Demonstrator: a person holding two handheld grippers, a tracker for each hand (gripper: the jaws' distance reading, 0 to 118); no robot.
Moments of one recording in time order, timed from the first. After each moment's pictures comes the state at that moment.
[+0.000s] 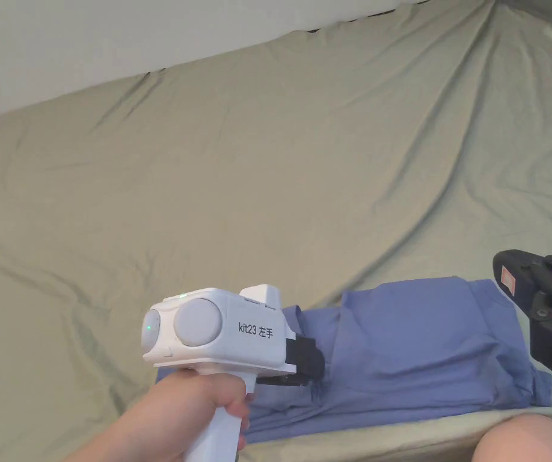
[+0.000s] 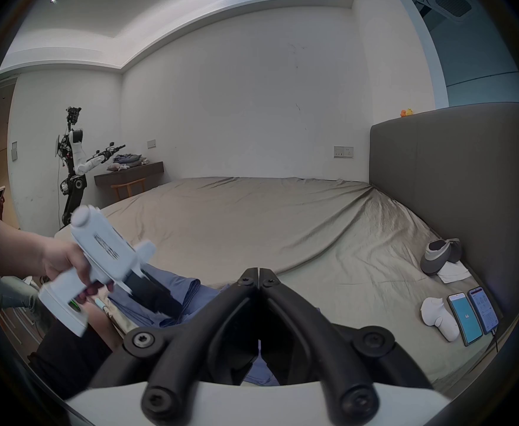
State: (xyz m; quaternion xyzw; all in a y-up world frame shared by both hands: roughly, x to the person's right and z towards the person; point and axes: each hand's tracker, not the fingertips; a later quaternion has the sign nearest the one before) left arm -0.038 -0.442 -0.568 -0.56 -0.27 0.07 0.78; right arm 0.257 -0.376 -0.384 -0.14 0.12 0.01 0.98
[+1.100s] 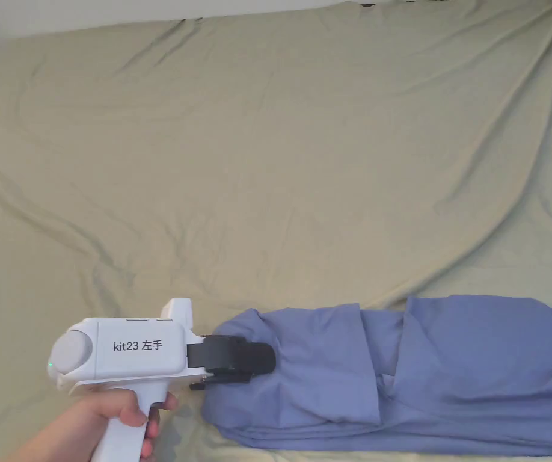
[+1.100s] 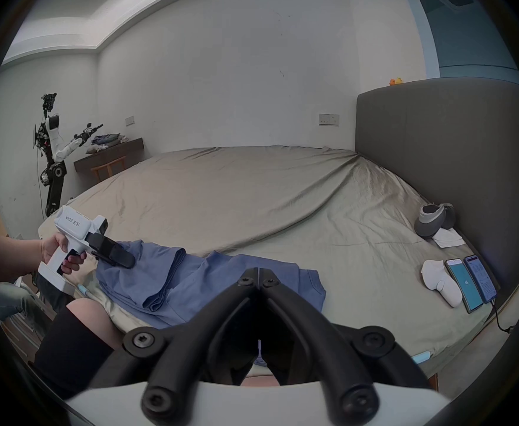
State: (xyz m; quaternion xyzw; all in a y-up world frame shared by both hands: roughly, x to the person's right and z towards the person) left arm -0.239 -0.528 -0.608 -0.50 -0.33 0.30 0.74; right arm 0.232 -0.401 -0.400 -0.22 0.07 0.00 0.97
